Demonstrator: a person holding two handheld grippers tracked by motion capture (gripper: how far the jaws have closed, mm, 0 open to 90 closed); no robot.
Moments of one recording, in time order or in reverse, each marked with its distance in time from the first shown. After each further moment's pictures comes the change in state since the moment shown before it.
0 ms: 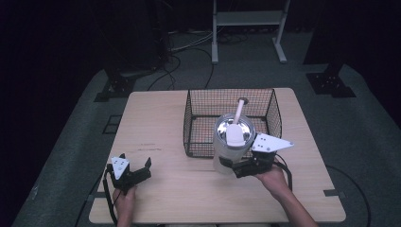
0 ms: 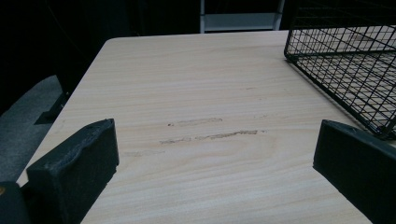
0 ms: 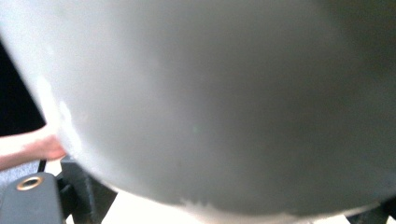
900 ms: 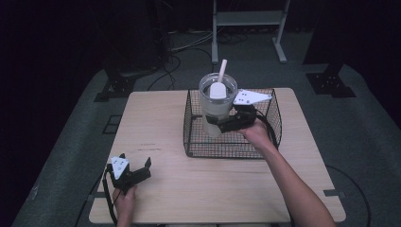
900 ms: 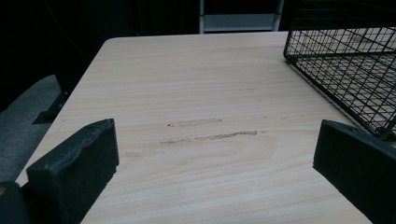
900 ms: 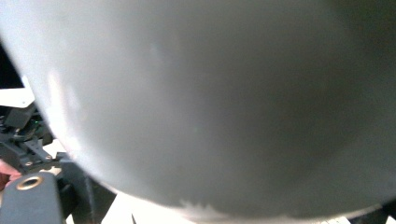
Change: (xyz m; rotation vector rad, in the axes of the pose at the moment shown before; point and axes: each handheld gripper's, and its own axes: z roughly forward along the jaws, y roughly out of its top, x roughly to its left) left arm 0.001 0.000 0.000 -0.005 -0.003 -0.006; right arm -0.077 0.061 0.071 0.018 -0.017 -0.039
